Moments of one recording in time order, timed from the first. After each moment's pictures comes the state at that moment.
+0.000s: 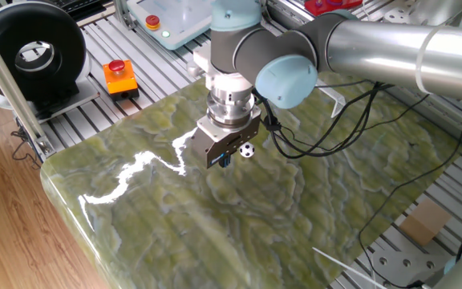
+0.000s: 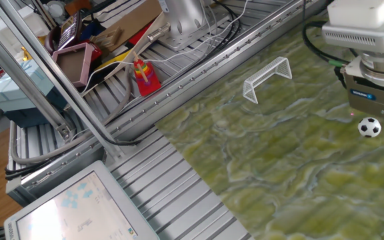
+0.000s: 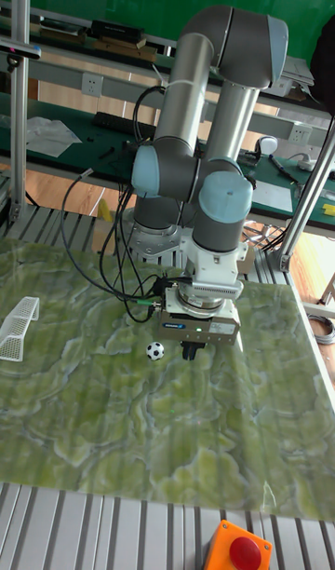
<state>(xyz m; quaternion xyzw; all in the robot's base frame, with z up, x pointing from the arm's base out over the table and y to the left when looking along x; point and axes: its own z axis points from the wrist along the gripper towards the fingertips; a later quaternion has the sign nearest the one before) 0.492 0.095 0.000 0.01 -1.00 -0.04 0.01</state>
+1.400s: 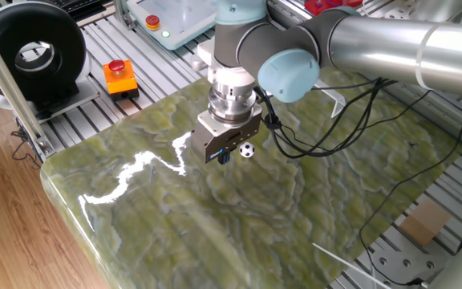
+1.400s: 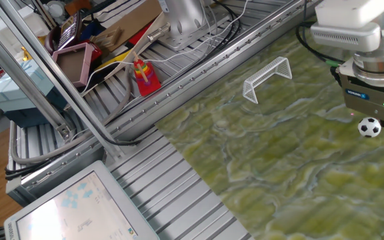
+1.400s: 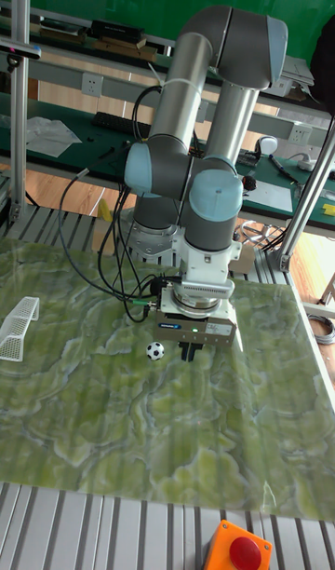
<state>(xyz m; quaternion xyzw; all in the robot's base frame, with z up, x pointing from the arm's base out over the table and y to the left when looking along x) 0.498 0.089 0.005 -0.02 -1.00 -0.05 0.01</state>
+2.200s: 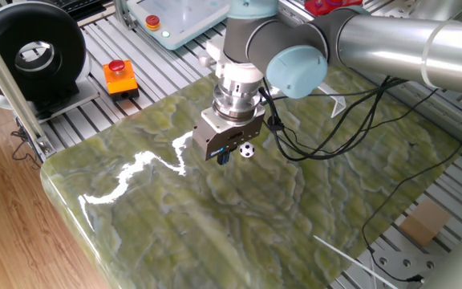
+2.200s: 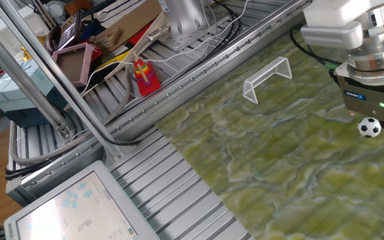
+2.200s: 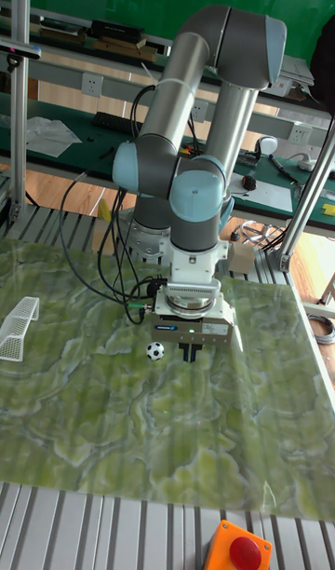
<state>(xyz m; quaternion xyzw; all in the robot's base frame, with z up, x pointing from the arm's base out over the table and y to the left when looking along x) 0.497 0.095 0.001 -0.04 -0.99 -0.10 0.01</state>
